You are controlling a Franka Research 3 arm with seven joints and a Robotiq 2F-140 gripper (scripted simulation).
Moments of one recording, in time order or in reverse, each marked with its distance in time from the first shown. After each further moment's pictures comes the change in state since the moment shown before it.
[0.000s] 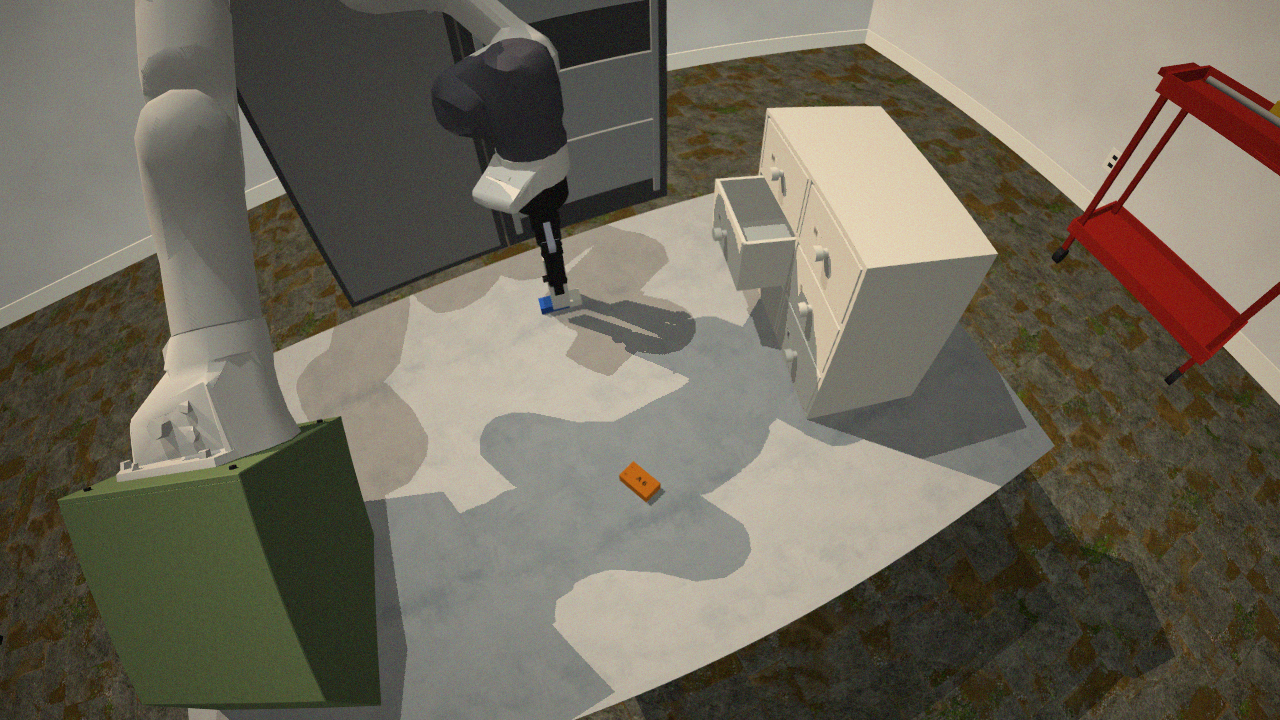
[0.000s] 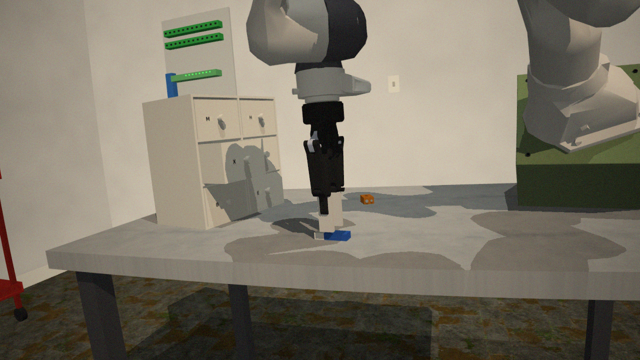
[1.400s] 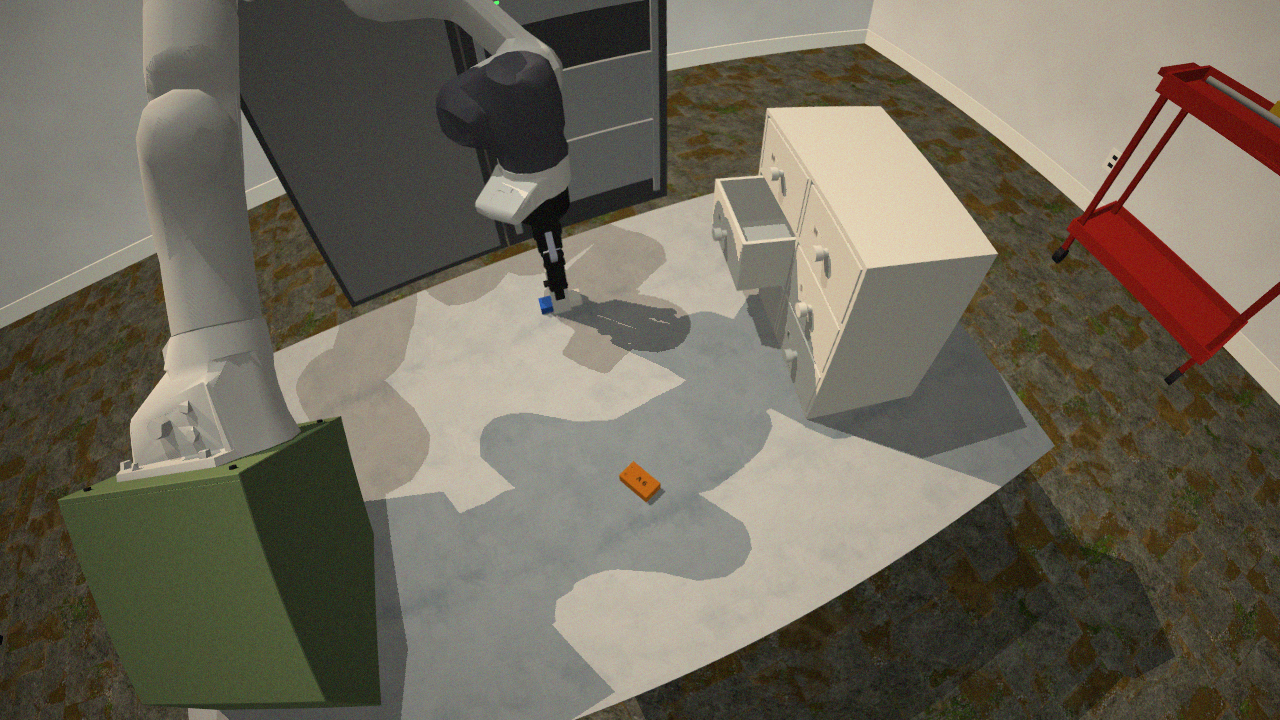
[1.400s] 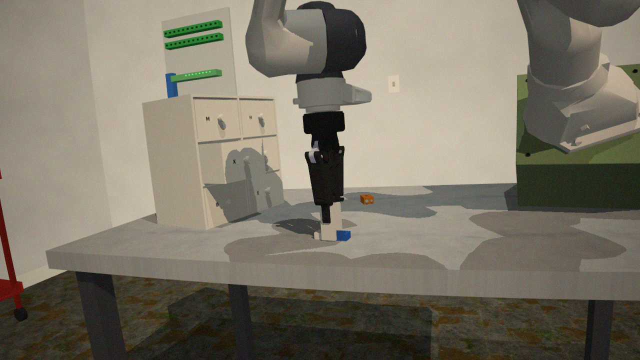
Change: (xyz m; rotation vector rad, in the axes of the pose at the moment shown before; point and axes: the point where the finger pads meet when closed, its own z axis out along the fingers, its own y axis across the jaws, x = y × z) arm 0.000 0.000 0.017 0.000 0.000 -0.001
